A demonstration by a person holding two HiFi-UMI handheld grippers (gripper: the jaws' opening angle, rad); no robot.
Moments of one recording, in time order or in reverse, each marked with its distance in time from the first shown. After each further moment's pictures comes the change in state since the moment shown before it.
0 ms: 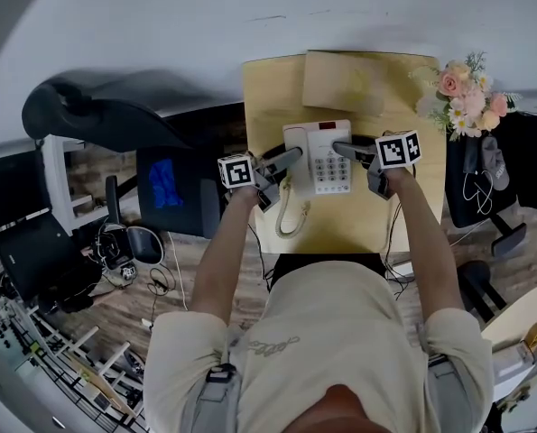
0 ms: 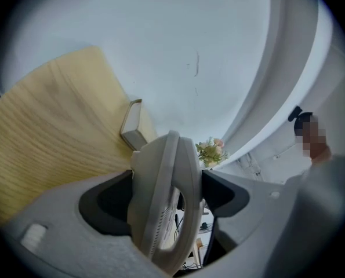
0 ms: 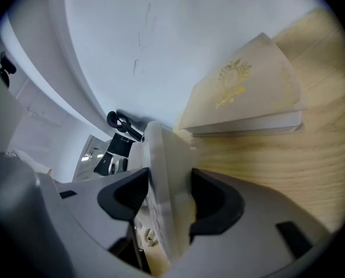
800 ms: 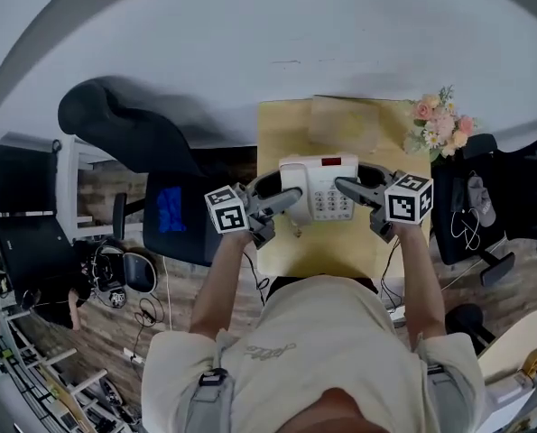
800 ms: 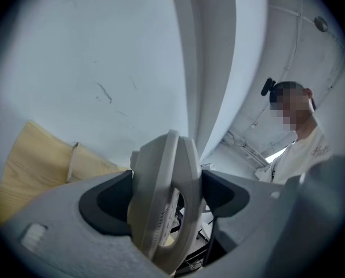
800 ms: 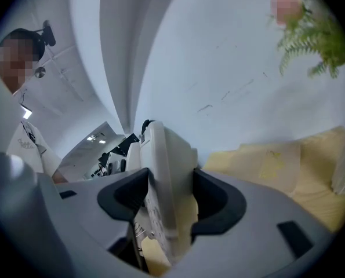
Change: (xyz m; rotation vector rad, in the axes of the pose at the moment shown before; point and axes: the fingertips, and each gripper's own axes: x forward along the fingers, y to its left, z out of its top) left arm -0.034 -0.196 0.016 0.425 -0.070 -0.125; right arm -0.081 0.175 0.032 -0.398 -0.185 0.008
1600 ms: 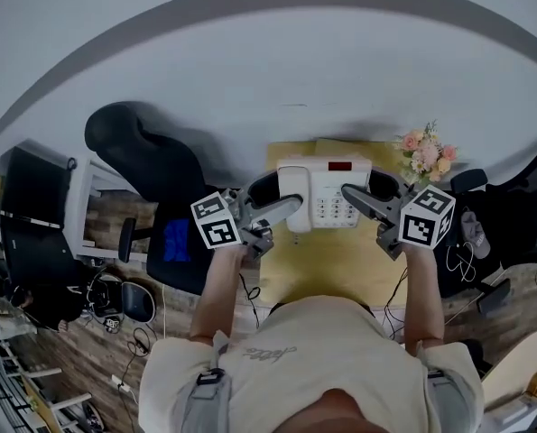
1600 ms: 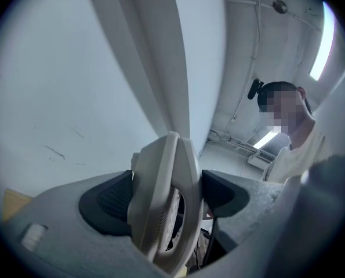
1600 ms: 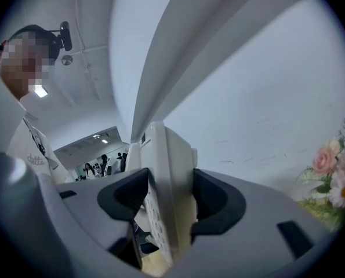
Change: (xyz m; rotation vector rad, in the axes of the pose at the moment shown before) left arm 0.004 -0.130 0.108 0.273 -0.108 -0.105; right arm -0.056 0.110 0.117 -0.253 -0.198 -0.006
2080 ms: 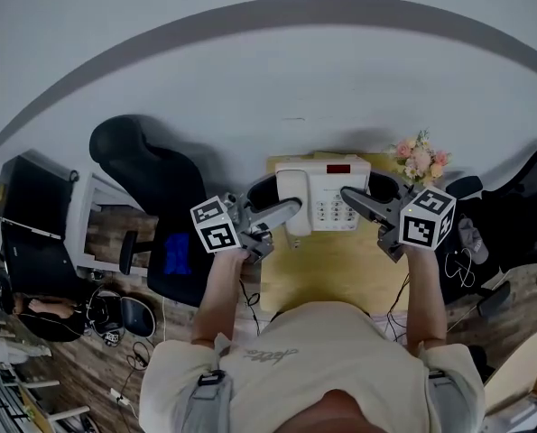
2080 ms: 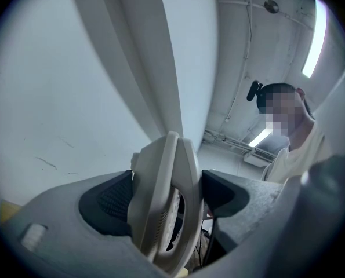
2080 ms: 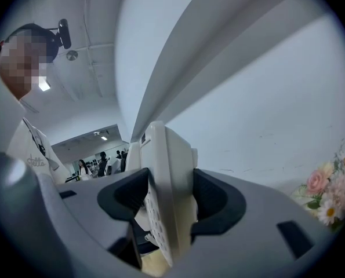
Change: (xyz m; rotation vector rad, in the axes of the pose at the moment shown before) left arm 0.001 -0.026 0.019 0.050 -0.020 -0.041; right arm -0.010 0.024 0.022 -0.059 -0.010 -0.015
